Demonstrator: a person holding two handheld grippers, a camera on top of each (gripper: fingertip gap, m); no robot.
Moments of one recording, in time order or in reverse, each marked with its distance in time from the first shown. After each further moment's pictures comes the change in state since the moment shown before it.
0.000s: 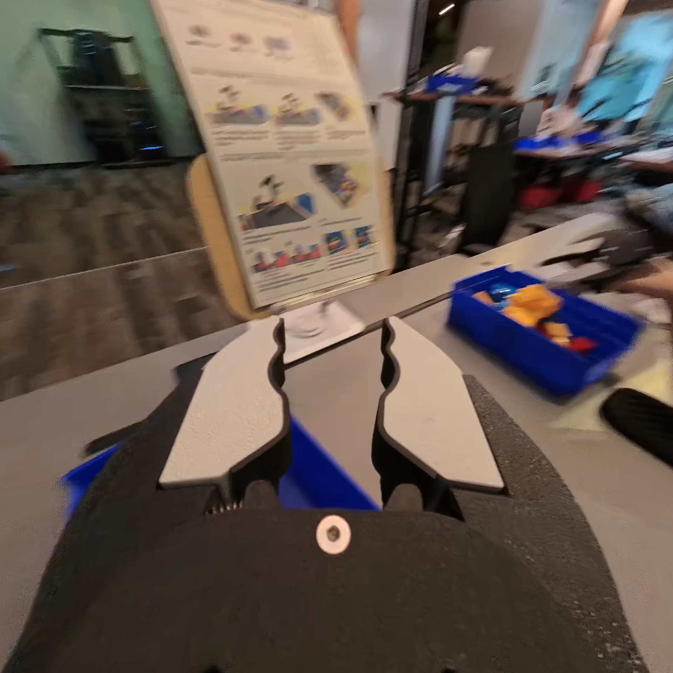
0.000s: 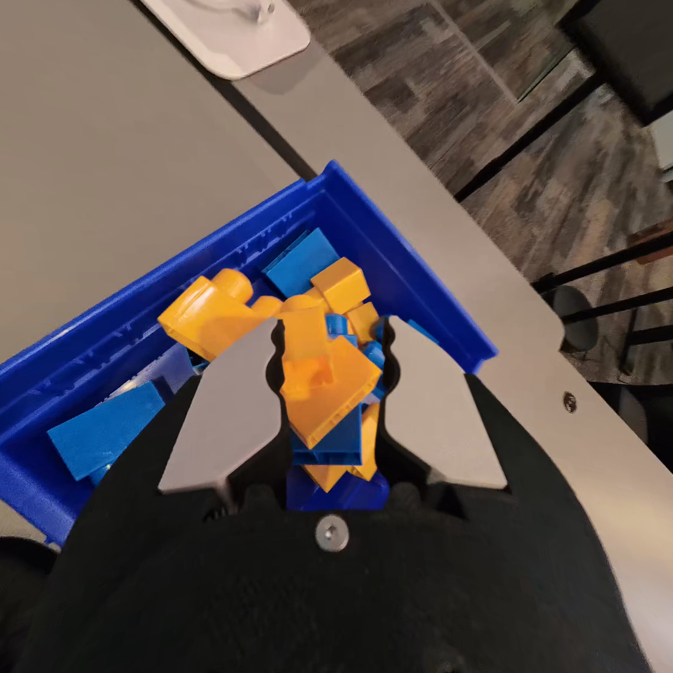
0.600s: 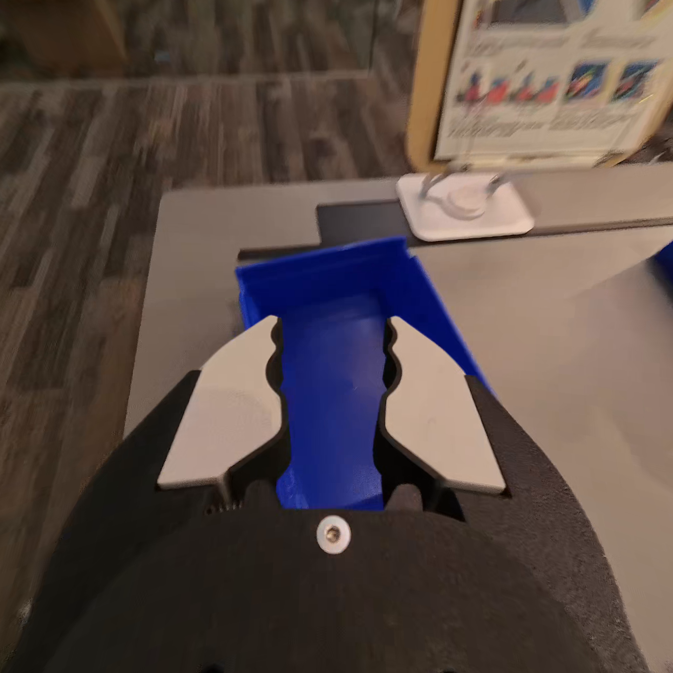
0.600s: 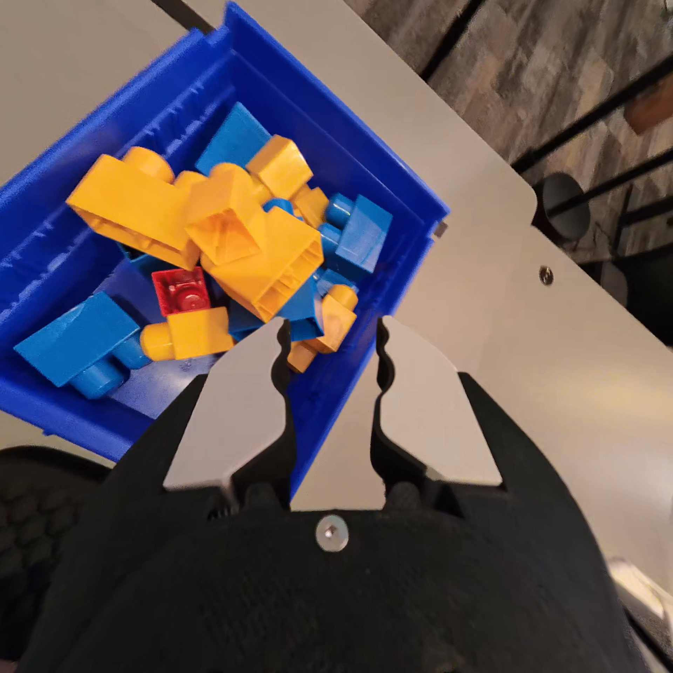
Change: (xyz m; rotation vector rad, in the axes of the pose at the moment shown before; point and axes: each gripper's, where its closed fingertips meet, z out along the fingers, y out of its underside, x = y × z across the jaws) left arm -0.111 0.084 -0.059 -0.398 -0.437 -0.153; right arm 0.032 0.068 -0.047 -0.220 0.094 0.156
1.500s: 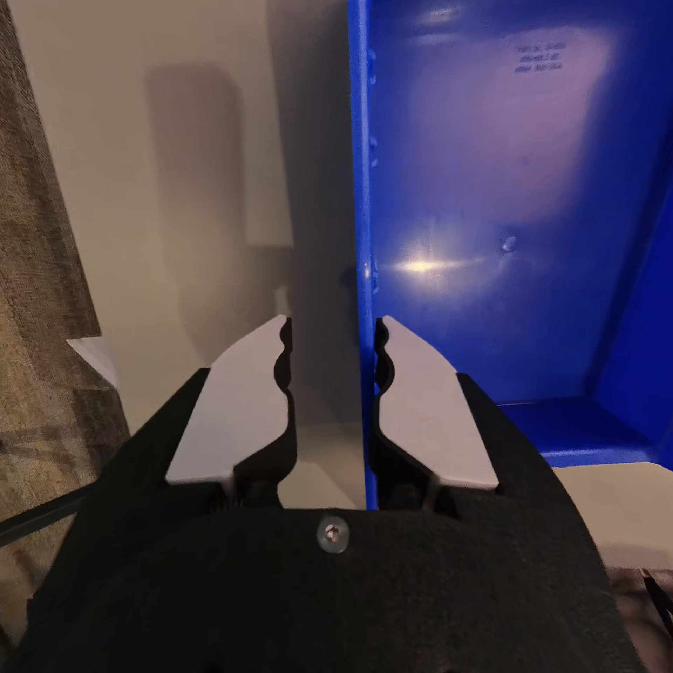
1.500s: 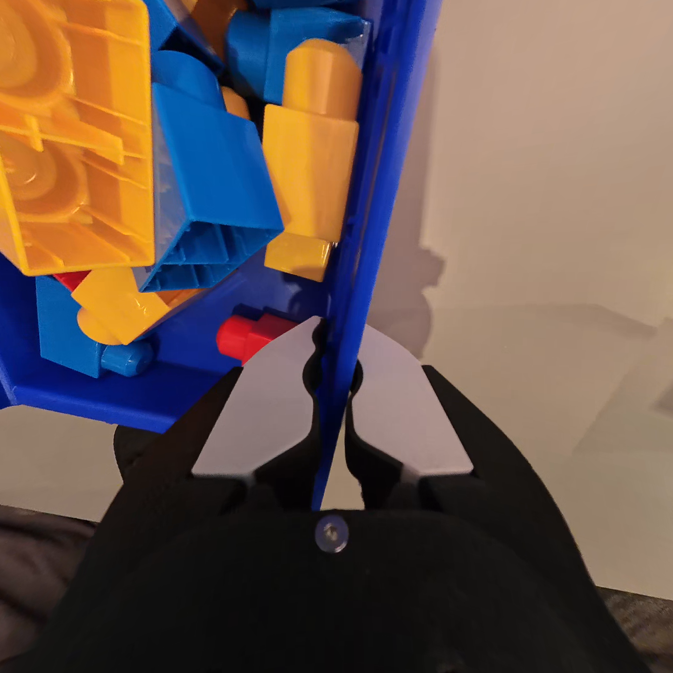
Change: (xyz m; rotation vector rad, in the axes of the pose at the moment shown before) left arm -0.080 0.165 0.066 -0.848 -0.154 -0.169; right arm -0.027 0.103 0.049 -0.576 -0.257 0.515
